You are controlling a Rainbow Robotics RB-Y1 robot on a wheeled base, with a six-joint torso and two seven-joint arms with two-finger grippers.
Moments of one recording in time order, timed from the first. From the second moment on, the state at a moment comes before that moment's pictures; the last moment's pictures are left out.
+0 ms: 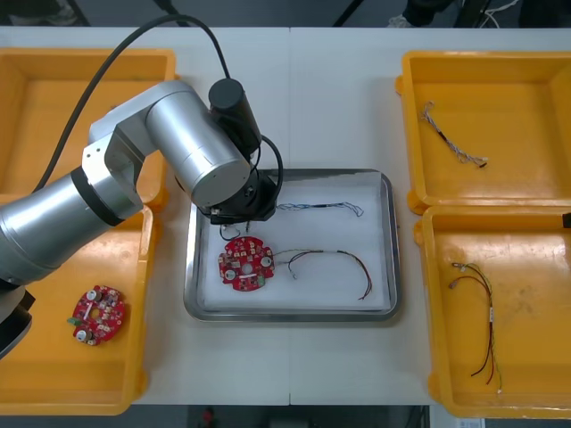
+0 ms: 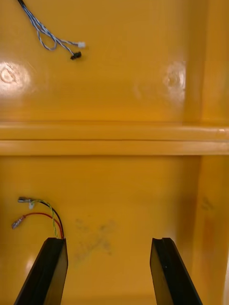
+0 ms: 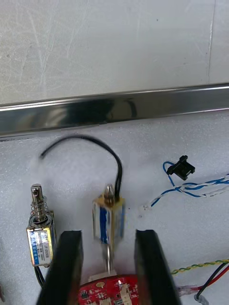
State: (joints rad) right arm -0.17 -0.57 -0.47 -2.26 -0.62 1.92 1.52; left arm -0.86 0.55 -0.74 -1.65 0.70 1.48 -0.66
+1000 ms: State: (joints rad) right arm -0.07 -0.56 -0.48 -2.32 -0.65 1.92 1.52; left arm -0.87 0.58 -0.44 -1.82 0.81 1.84 -0.66
